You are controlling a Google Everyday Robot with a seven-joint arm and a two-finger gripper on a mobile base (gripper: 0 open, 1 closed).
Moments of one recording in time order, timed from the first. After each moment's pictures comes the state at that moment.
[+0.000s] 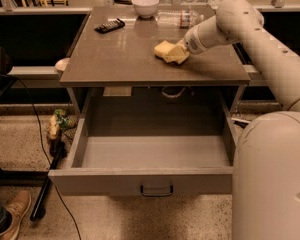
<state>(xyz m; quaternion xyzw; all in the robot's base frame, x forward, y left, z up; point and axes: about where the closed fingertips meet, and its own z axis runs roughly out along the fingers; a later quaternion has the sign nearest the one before) 0.824 -0.110 0.819 -0.40 0.81 0.13 0.40</state>
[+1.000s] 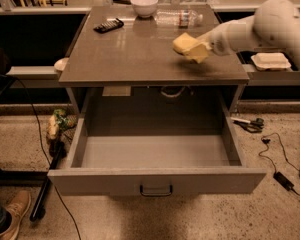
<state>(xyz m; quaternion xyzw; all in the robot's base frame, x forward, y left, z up) 0.767 -0.158 0.870 -0.38 0.78 0.13 0.47</state>
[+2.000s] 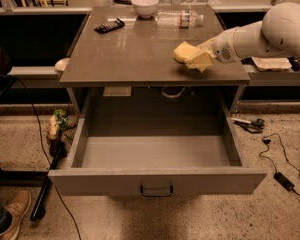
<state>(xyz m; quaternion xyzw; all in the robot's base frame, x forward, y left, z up) 0.734 -0.160 0.861 -0.42 0.77 0.15 0.45</state>
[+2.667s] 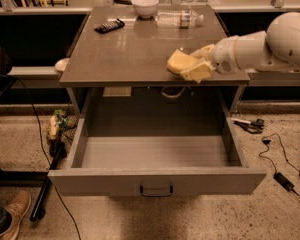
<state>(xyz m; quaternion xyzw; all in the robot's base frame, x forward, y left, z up) 0.683 -0.132 0.864 -0.47 0.73 0.17 0.47</state>
